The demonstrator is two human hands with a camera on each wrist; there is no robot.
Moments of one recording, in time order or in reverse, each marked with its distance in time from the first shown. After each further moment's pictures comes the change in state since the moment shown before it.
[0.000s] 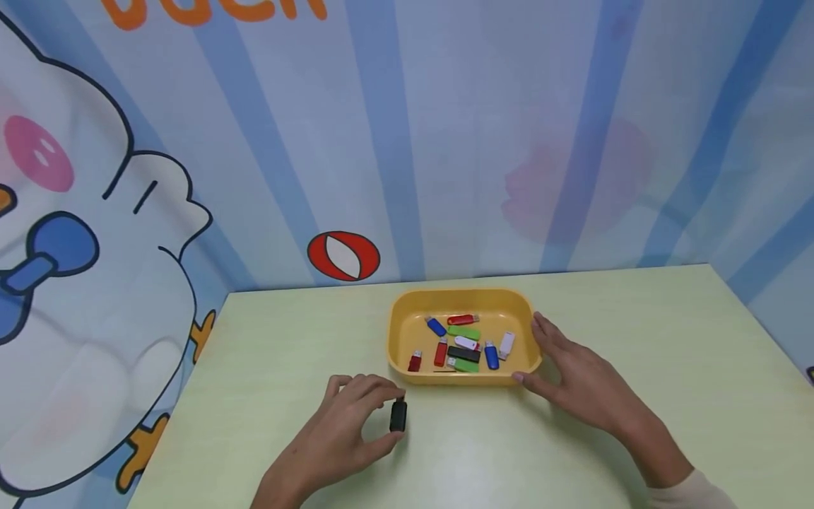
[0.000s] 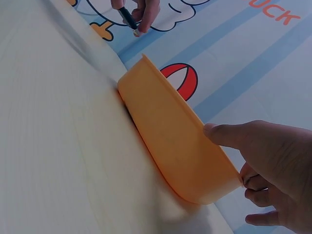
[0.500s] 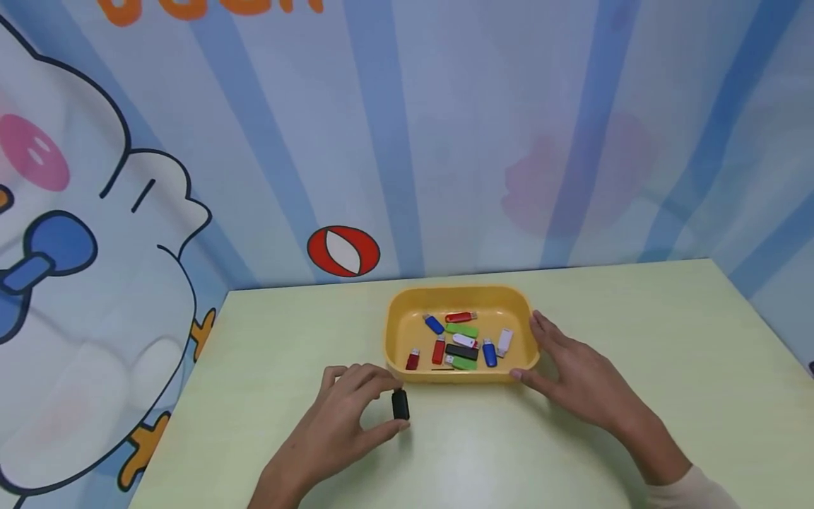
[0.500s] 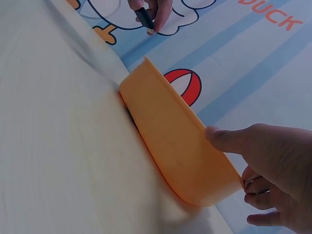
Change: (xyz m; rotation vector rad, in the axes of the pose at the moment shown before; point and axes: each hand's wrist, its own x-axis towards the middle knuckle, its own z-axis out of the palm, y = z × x) left_hand 0.004 0.013 -0.009 -0.009 0.071 -0.030; right_hand 0.000 0.001 -0.003 -0.002 0.014 -0.019
